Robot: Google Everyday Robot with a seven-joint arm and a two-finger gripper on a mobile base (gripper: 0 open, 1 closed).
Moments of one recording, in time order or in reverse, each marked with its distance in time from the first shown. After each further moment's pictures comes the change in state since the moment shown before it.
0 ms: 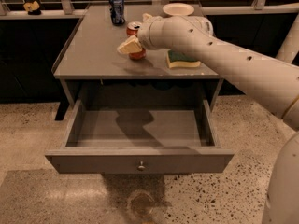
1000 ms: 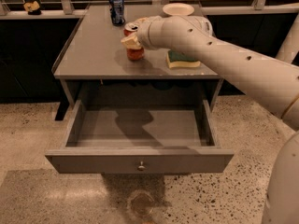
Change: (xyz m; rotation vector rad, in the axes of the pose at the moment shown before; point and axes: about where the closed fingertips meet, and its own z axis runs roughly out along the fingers) arm 0.000 0.000 0.000 0.000 0.000 0.000
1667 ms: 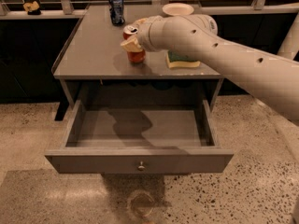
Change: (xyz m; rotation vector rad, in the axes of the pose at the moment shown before) arm -0.012 0.016 -0.026 -0.006 0.011 -0.059
